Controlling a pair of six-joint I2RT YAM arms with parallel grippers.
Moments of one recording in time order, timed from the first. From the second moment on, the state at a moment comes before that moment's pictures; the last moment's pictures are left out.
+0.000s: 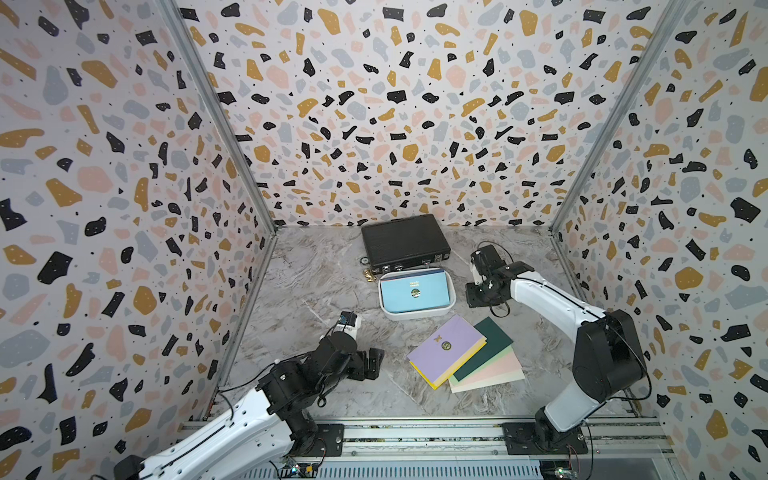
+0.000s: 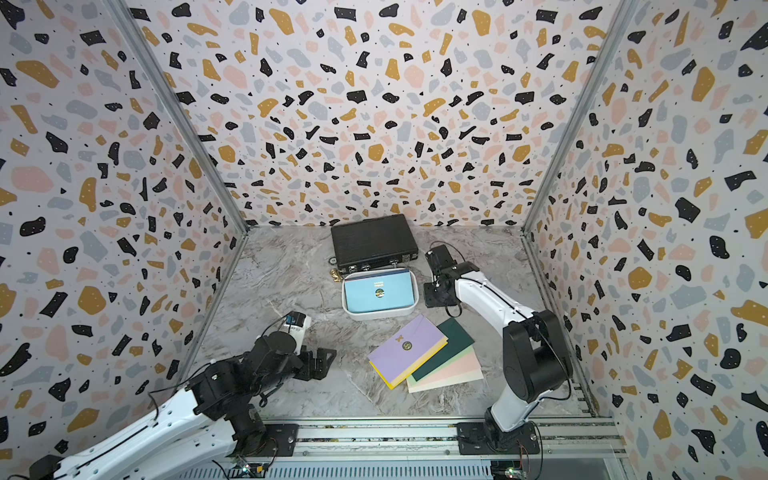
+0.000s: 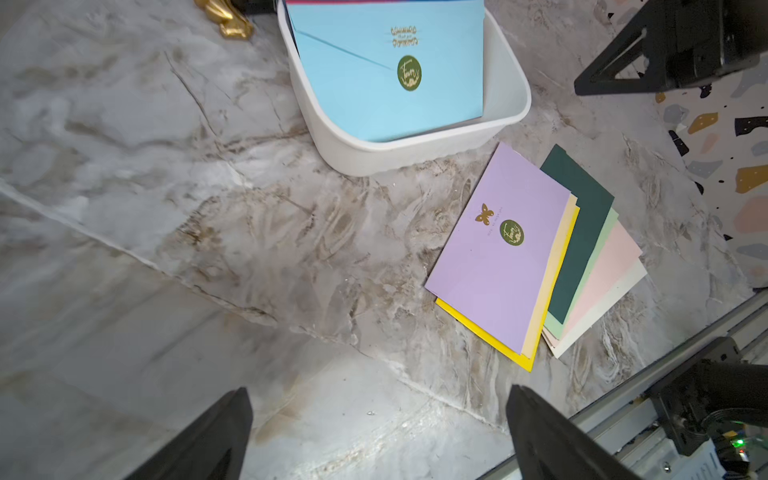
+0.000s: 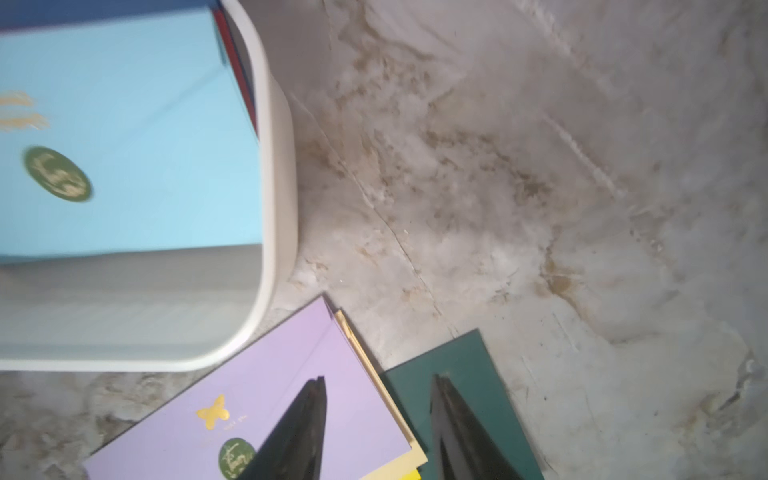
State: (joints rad) left arm -0.86 0.70 0.56 -0.65 -0.13 -0.65; right arm 0.43 1.64 1.19 -0.76 0.03 0.27
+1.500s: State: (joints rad) left arm -0.86 1.20 0.32 0.13 0.17 -1.01; right arm 0.52 1.58 0.86 -0.58 -0.23 0.31
